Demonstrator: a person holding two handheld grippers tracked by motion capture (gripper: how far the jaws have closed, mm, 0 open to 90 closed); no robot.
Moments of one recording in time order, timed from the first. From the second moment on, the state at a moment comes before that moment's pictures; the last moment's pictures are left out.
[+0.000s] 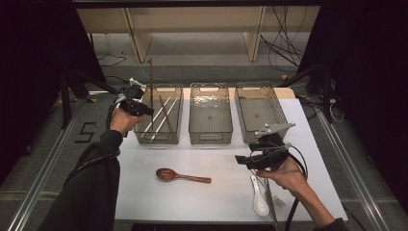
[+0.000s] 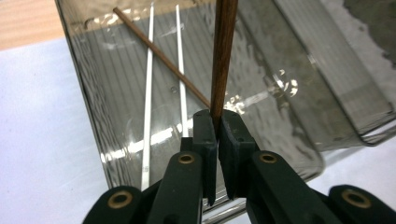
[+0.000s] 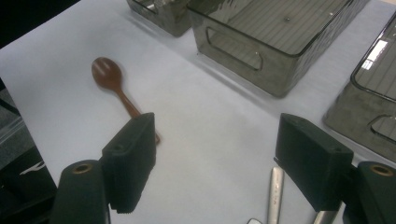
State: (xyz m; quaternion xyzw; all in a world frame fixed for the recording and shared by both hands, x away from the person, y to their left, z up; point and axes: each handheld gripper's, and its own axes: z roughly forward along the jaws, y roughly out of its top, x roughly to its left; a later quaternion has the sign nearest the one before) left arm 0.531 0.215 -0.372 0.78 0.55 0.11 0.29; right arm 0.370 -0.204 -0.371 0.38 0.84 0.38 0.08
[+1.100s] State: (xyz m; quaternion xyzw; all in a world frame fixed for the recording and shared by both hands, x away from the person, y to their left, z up) left arm 0.530 0.212 -0.398 0.77 0.57 0.09 0.28; right arm 0.363 -0.205 -0.377 0.38 0.84 0.38 0.07
